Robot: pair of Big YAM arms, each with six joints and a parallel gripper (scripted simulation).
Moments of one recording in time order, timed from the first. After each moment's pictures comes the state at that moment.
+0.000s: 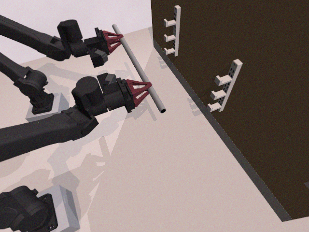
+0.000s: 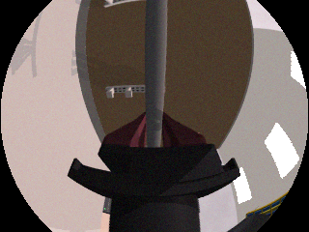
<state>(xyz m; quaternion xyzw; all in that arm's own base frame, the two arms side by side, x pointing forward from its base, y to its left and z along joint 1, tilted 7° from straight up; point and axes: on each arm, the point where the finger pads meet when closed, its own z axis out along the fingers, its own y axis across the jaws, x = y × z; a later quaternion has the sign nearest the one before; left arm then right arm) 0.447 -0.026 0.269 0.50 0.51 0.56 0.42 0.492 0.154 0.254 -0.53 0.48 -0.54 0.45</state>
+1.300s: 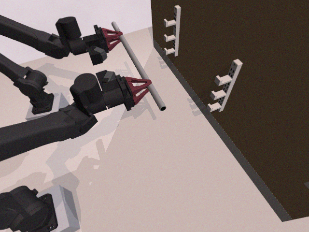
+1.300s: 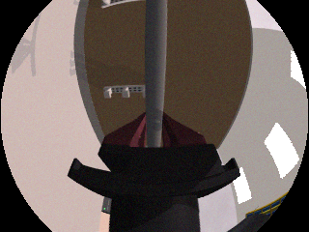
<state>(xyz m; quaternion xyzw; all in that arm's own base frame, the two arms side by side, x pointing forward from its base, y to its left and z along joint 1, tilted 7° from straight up) 0.447 -0.028 0.280 0.50 0.51 0.56 0.42 0.492 0.155 0.265 -0.53 0.48 -0.54 0.45</state>
